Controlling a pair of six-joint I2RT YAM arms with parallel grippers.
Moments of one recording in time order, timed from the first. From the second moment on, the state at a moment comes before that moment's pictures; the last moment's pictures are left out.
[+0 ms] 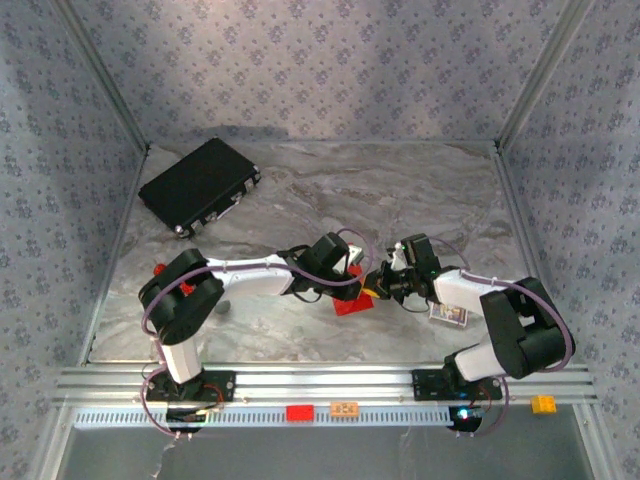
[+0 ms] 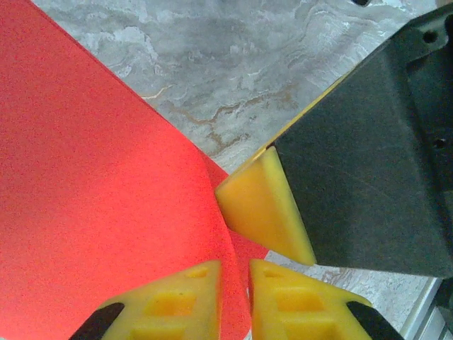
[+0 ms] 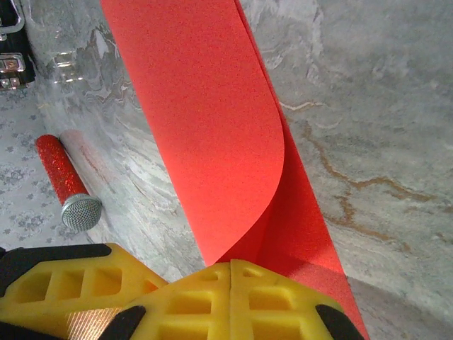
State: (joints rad) left arm -0.97 1.78 1.04 -0.15 0.28 -0.52; right arm 0.37 1.42 0.48 -0.01 -0.67 0.87
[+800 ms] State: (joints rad) left arm -0.94 1.79 1.04 -0.15 0.28 -0.53; right arm 0.41 1.45 0.49 0.01 -0.68 0.87
